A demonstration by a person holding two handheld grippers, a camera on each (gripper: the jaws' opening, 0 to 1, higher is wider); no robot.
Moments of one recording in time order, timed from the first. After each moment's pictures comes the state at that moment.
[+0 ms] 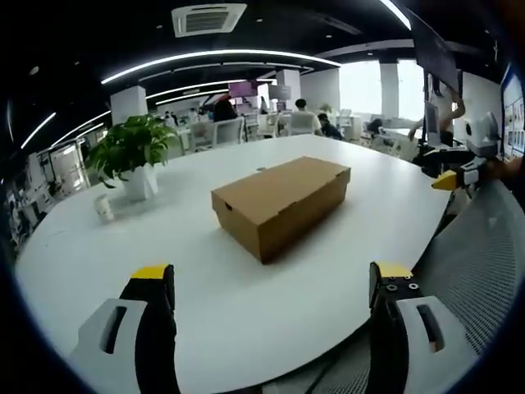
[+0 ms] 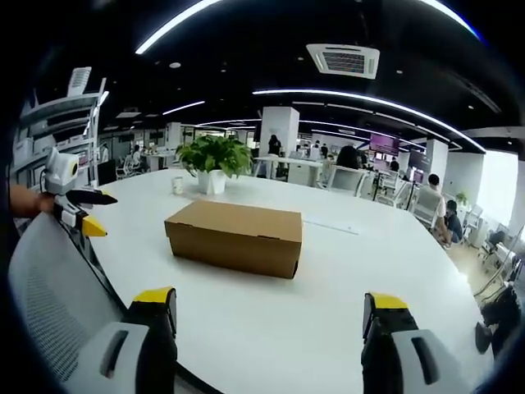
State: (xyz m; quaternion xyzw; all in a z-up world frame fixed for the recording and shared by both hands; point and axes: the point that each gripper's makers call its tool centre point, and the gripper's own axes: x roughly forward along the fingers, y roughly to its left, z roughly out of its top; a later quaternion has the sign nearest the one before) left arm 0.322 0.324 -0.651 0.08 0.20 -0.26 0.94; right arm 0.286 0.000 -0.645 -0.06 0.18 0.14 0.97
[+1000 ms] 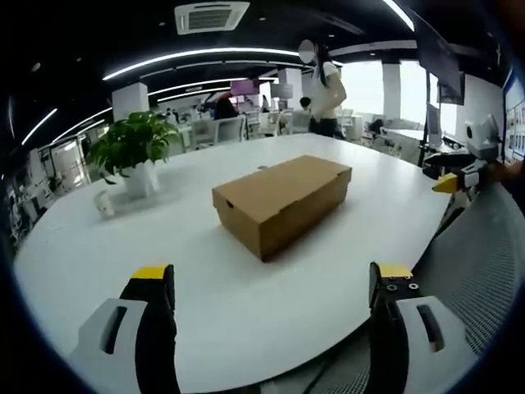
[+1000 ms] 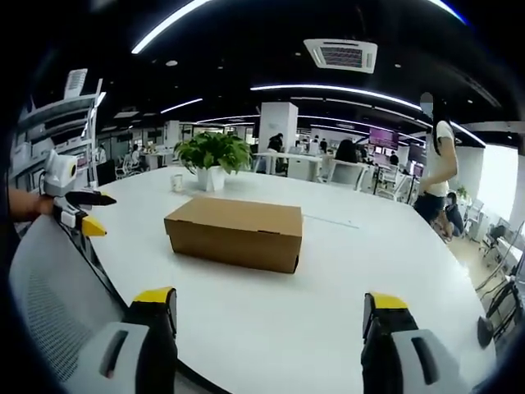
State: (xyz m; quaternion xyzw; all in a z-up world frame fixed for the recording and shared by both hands) left arm 0.323 0.327 -0.653 0.07 0.20 -0.26 0.94; right arm 0.285 -0.001 -0.650 -0.05 0.20 0.14 0.97
